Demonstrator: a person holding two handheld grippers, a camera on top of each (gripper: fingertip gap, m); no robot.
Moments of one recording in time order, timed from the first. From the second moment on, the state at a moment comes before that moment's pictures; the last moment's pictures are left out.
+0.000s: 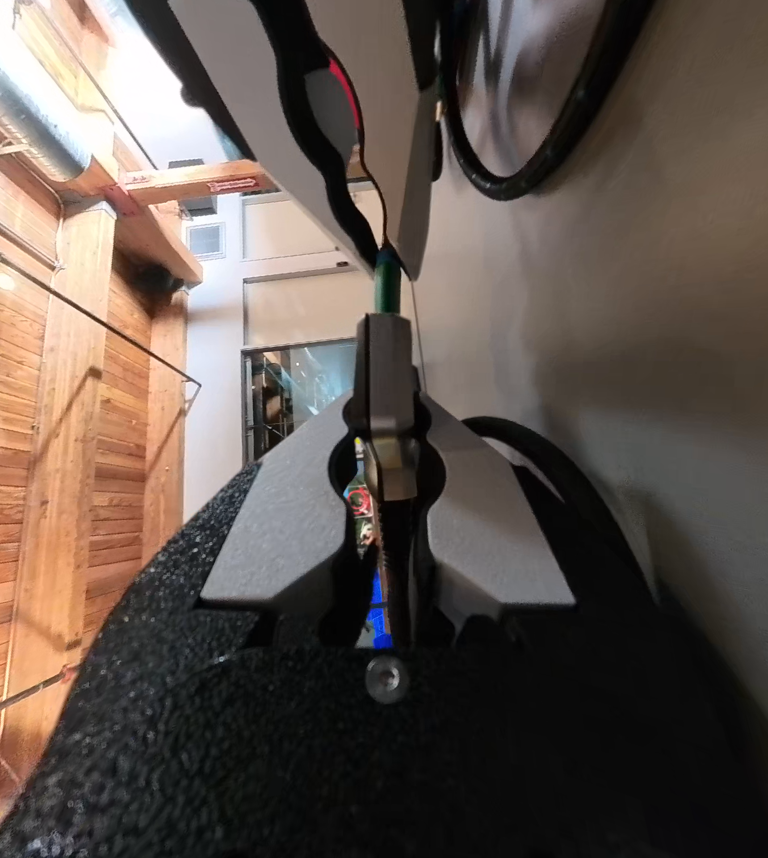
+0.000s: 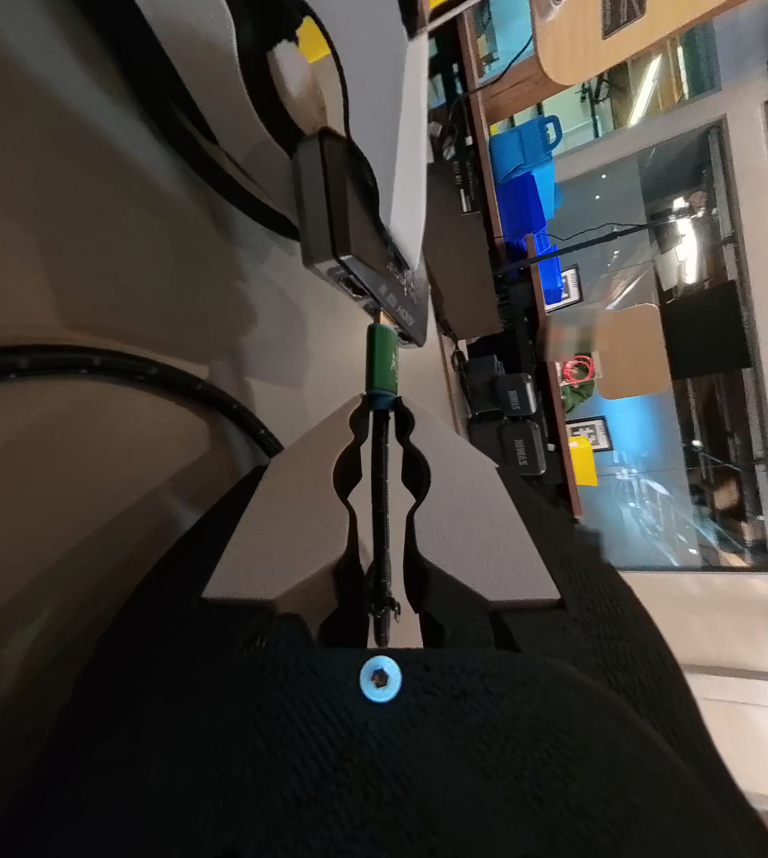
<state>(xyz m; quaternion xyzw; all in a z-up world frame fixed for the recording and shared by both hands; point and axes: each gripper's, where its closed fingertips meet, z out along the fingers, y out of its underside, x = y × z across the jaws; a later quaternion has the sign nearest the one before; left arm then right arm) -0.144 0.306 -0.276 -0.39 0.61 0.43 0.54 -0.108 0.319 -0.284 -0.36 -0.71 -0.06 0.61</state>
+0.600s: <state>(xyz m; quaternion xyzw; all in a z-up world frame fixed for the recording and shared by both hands) -0.159 0.325 -0.273 -0.49 0.53 0.43 0.54 -0.107 0.325 -0.250 -0.39 -0.64 -0.02 0.67</state>
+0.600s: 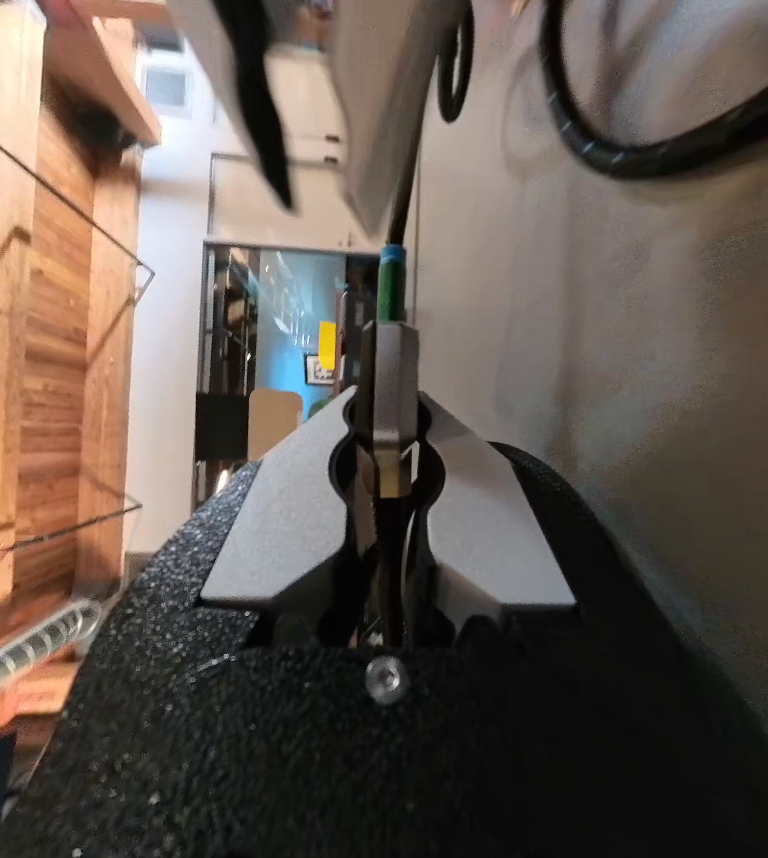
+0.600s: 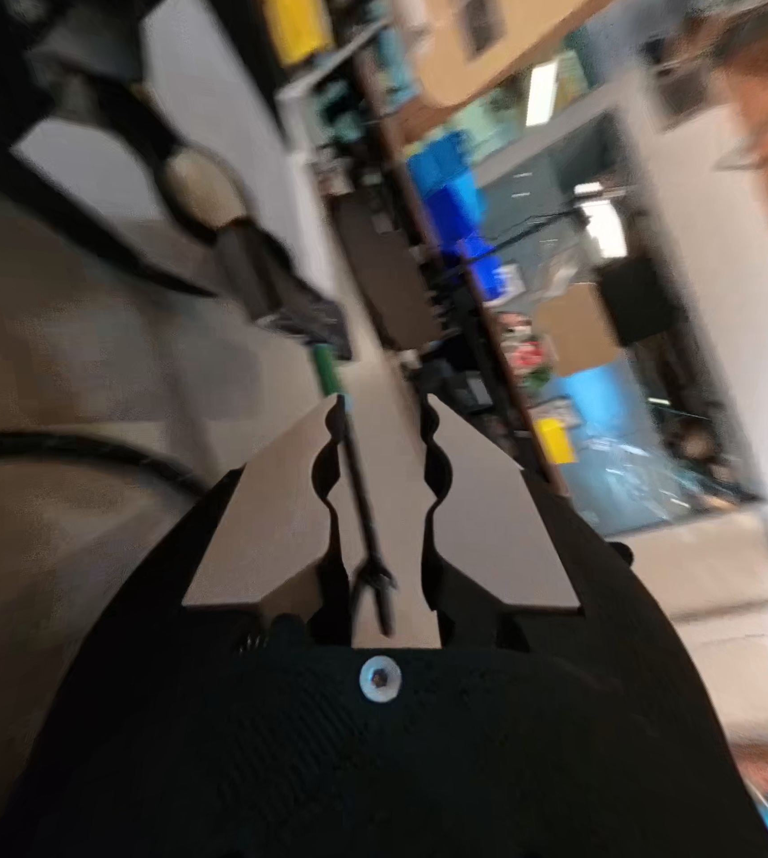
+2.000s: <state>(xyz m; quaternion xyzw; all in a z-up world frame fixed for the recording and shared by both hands) -0.213 0.348 -0.273 -0.61 0.42 0.42 0.52 0.001 0.335 -0.315 -0.80 -0.51 0.11 0.29</state>
